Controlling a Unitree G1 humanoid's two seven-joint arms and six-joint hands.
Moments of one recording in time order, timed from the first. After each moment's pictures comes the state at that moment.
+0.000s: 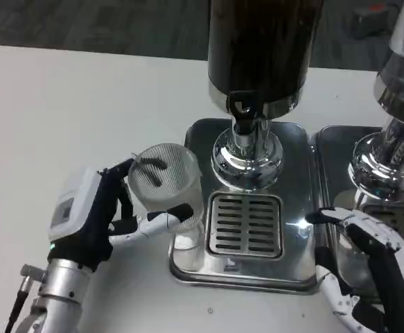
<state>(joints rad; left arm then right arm) -0.30 0.37 -0.27 0.96 0.55 -0.81 0.58 0.55 -0.27 0.11 -0.25 -0.67 -0.40 -0.34</state>
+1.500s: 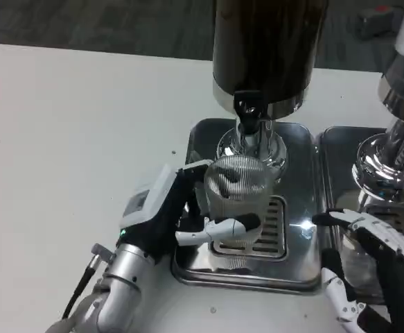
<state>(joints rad) -0.43 0.22 -0.38 1.07 0.56 -0.75 0.48 0.63 -0.21 0.10 -0.33 -0.71 -0.41 -0.36</state>
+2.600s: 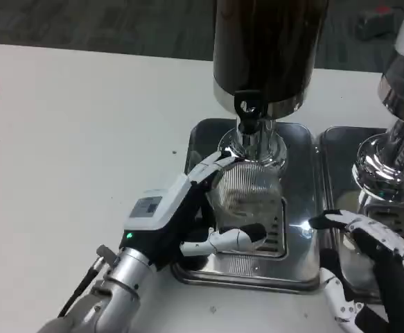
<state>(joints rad) -0.40 0.28 -0.47 0.94 0.68 -0.67 0.52 0.63 -0.21 0.11 -0.32 -0.70 -0.41 -0.35</state>
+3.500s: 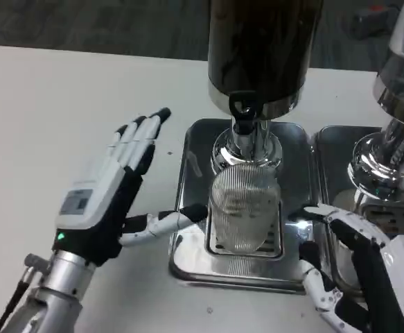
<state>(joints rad) -0.19 0.46 -0.29 0.60 0.64 -0.65 0.55 0.55 -0.19 0.15 -0.29 -0.70 -0.40 -0.32</state>
